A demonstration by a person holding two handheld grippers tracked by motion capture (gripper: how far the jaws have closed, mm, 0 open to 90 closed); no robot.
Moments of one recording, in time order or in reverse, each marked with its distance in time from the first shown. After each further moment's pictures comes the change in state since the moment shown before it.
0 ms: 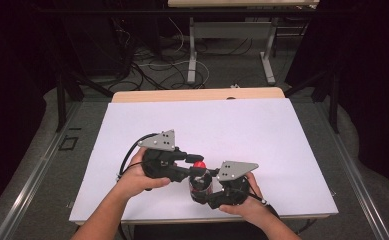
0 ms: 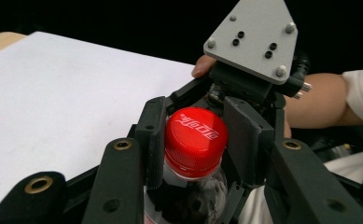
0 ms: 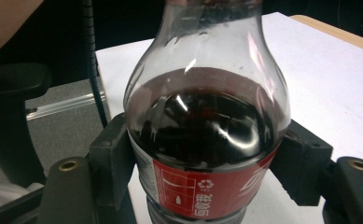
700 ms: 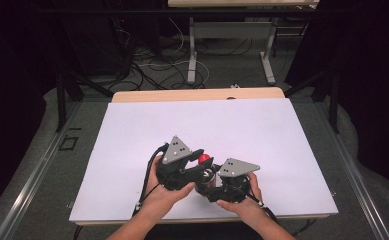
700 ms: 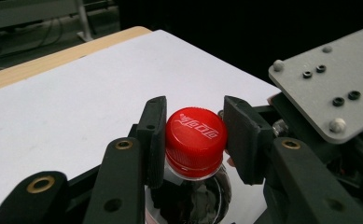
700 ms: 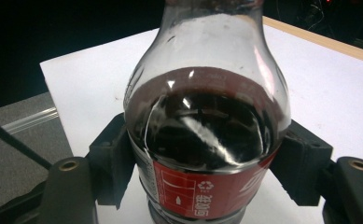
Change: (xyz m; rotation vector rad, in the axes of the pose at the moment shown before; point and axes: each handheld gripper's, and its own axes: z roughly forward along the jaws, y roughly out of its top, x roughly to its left) left arm -0.047 0.007 0.033 -0.053 0.520 -0.194; right arm -0.001 -0.004 0.001 -0.008 -0.192 0.069
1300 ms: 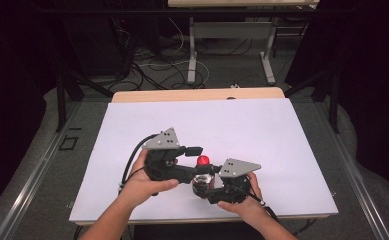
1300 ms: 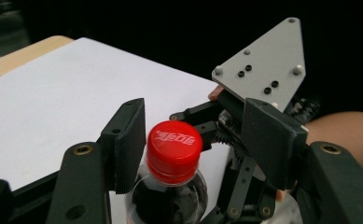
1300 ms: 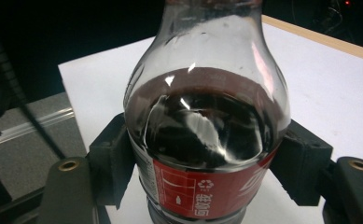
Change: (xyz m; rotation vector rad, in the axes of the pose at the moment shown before) left arm 0.042 0.014 -0.014 0.013 -0.394 0.115; right arm 0.001 0.002 -0.002 -0.019 0.080 -0.008
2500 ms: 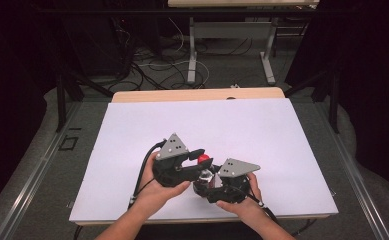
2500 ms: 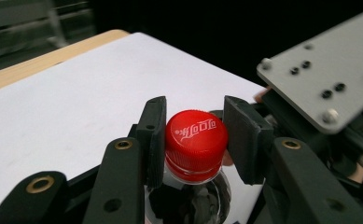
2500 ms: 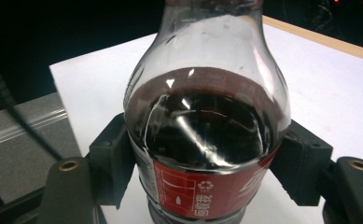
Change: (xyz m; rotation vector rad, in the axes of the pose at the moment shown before) left arm -0.027 -0.009 0.025 -0.011 0.332 -0.095; right arm 0.001 -0.001 0.002 0.014 -0.059 0.022
